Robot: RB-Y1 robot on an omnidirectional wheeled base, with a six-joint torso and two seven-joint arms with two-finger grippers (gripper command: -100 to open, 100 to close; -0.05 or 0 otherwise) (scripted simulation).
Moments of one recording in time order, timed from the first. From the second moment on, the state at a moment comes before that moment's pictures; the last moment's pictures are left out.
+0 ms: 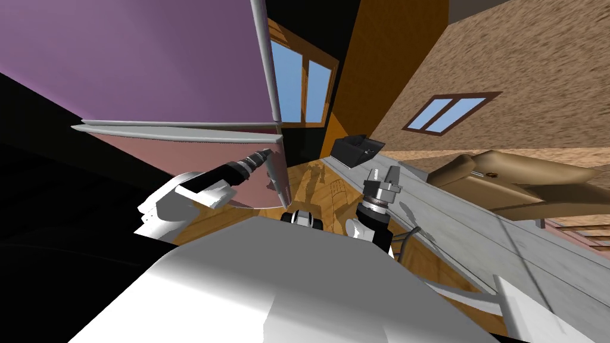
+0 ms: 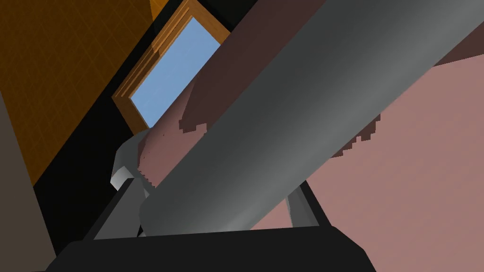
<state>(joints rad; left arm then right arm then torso) 0.39 0.76 0.23 -2.59 0.29 0.64 -0.22 0.49 -0.03 0.04 -2.32 -0.07 -0.52 0.16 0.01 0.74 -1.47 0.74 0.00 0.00</state>
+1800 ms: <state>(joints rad) 0.37 0.93 0.12 -2.60 0.46 0.46 -0.27 0.49 -0.03 0.04 -2.32 -0.07 -0.52 0.16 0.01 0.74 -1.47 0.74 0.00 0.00</state>
